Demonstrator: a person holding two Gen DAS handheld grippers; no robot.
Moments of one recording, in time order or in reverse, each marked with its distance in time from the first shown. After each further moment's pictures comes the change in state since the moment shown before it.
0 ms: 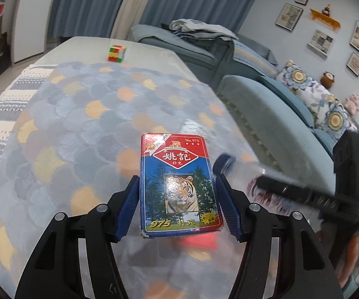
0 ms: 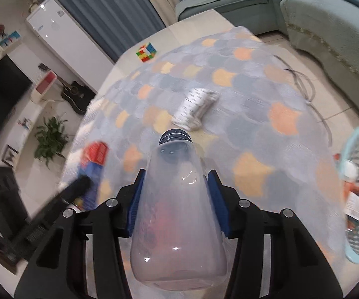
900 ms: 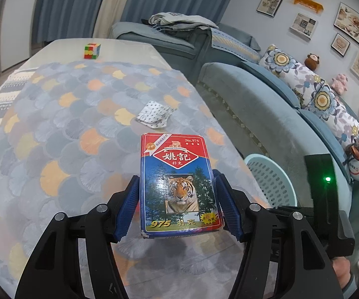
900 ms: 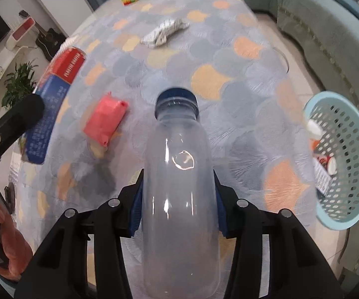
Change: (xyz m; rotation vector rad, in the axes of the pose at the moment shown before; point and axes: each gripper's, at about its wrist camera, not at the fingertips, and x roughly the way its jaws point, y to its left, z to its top) left arm -0.009 -0.055 -0.034 0.084 0.036 -0.040; right arm -0.009 -0.011 -0.058 -0.099 0.189 -0.190
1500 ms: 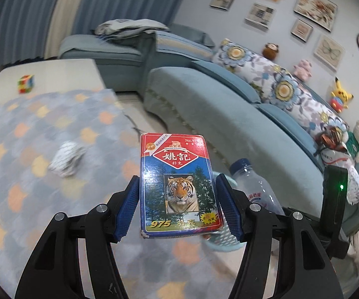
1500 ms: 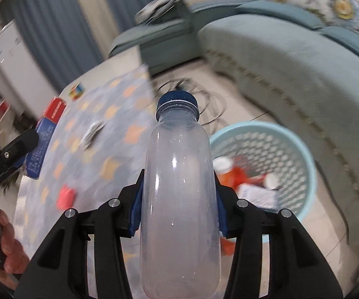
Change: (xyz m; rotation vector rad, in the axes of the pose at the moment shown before) left arm 0.043 -0.136 0.058 0.151 -0.003 -0.200; right arm -0.119 -0.167 -0.016 0.310 -0.377 -0.142
